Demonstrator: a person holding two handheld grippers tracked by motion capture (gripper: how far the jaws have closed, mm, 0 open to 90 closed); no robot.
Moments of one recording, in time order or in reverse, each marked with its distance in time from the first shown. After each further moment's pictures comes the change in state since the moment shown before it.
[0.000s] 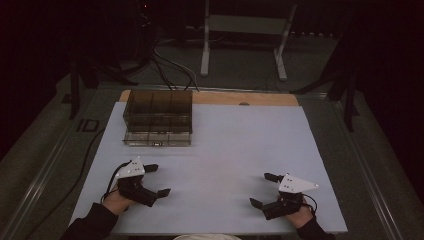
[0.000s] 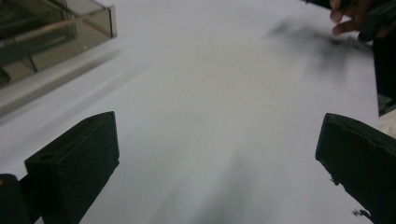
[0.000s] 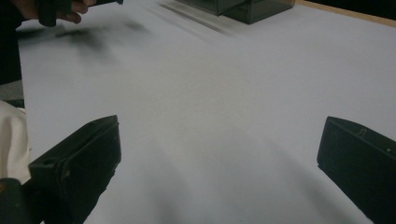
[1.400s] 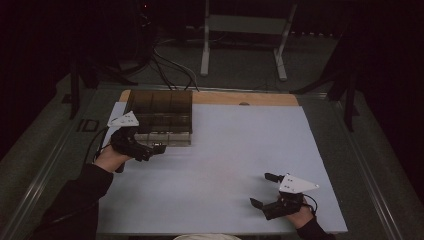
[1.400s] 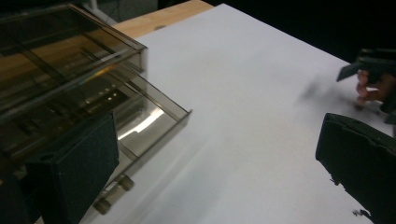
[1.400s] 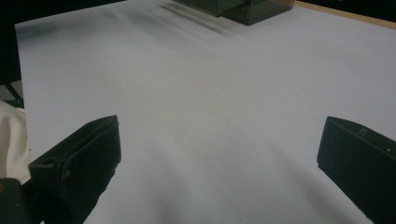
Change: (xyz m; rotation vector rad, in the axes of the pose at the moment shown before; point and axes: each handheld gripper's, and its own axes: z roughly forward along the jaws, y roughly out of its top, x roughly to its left) left arm 0.052 0.104 -0.021 -0.003 0.052 -0.063; right arm 0.000 0.000 -0.001 -0.006 -0.004 -0.002
